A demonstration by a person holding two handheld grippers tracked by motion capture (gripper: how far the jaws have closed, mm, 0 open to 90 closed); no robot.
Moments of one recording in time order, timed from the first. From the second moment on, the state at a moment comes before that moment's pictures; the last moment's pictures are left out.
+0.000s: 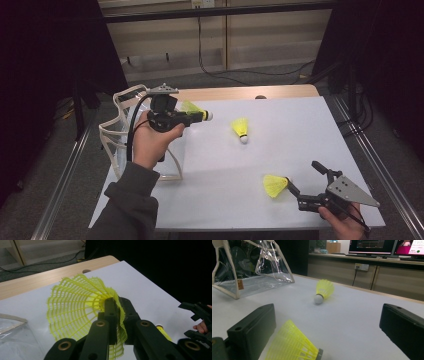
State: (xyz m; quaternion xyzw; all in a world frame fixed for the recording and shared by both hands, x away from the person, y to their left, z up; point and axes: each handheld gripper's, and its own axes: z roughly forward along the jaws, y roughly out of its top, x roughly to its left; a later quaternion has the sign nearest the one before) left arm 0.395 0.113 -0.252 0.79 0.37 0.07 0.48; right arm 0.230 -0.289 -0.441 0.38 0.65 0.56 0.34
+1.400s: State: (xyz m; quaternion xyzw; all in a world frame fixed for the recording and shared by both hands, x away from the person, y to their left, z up) left arm 0.411 0.145 -0.240 0.77 0.41 0.10 0.48; right arm 0.230 -0.290 -0.440 0.38 0.65 0.56 0.34
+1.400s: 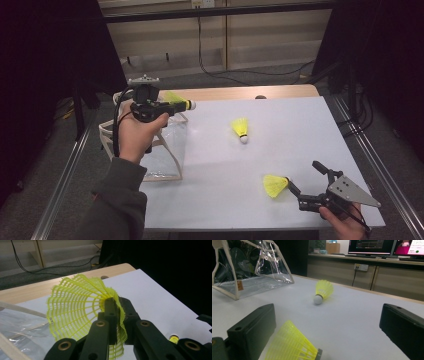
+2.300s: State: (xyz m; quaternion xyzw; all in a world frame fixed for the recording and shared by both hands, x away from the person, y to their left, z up) left arm 0.417 0.174 -0.240 0.76 0.43 0.13 0.47; right arm 0.230 -0.290 -0.440 0.38 0.65 0.56 0.34
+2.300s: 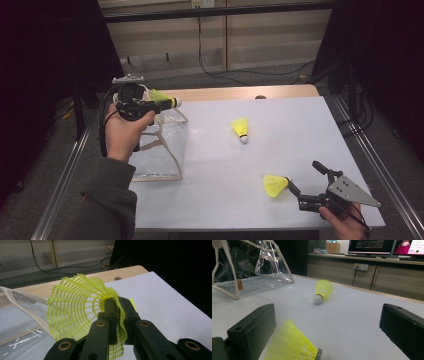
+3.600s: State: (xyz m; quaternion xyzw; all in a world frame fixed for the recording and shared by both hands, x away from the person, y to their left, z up) left arm 0.427 0.199 -0.240 0.74 0.46 0.16 0.47; right arm 0.230 -0.290 -0.441 0.38 0.65 0.56 0.34
